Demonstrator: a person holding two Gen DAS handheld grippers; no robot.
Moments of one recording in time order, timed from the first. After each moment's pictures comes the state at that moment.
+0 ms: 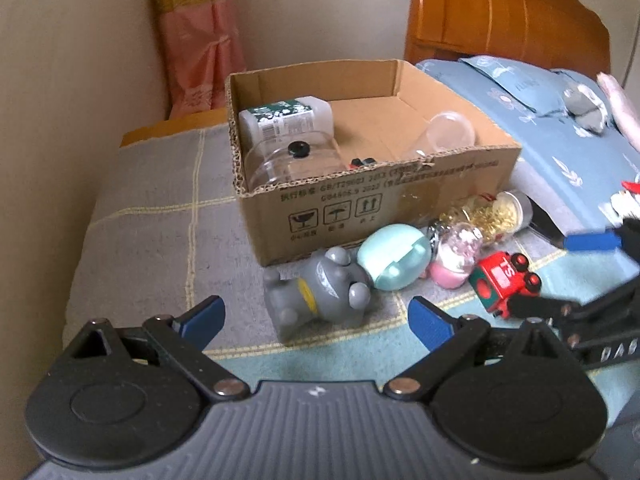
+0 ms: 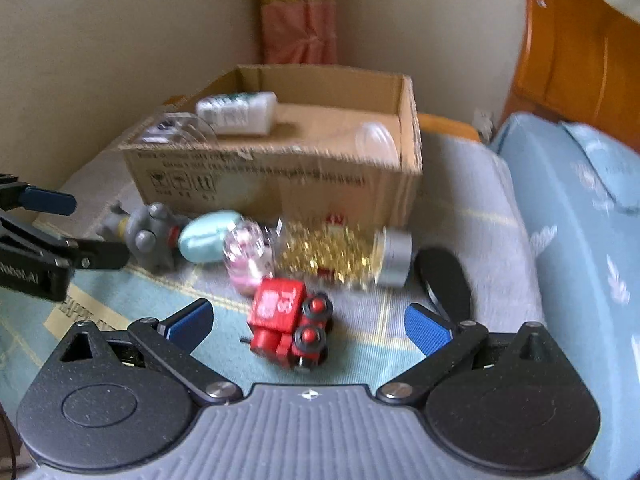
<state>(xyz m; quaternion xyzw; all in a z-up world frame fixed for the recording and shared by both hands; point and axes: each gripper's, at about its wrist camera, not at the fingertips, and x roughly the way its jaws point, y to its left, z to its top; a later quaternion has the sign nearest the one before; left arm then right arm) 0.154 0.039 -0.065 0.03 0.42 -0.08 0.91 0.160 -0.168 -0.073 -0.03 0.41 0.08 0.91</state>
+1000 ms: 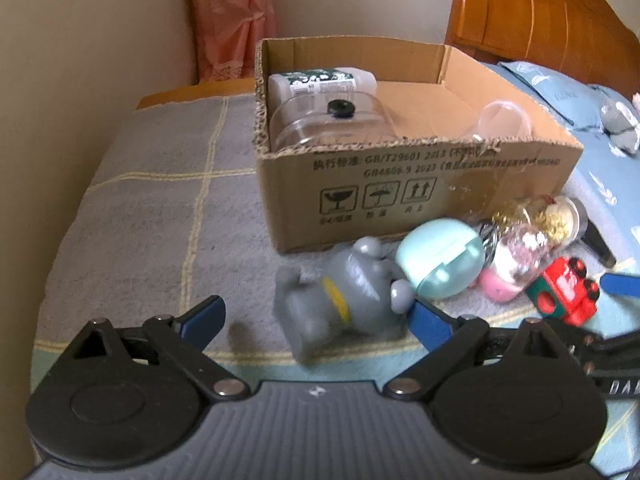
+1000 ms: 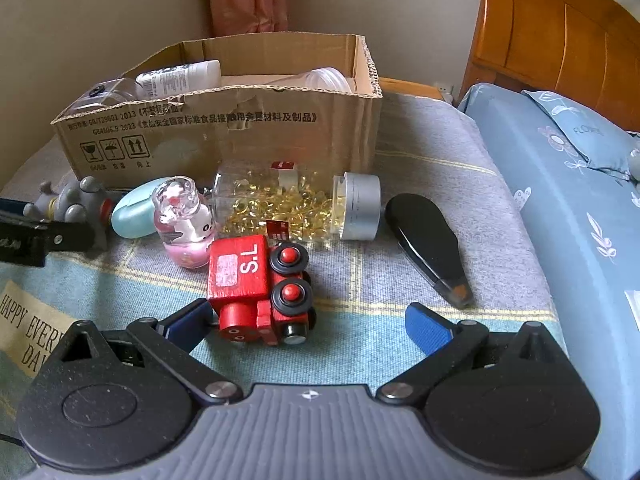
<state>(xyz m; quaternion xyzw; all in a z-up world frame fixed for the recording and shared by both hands) 0.179 0.044 -0.101 -0.01 0.43 -0.04 0.90 0.167 -0.178 -0.110 -0.02 0.41 0.02 0.91</state>
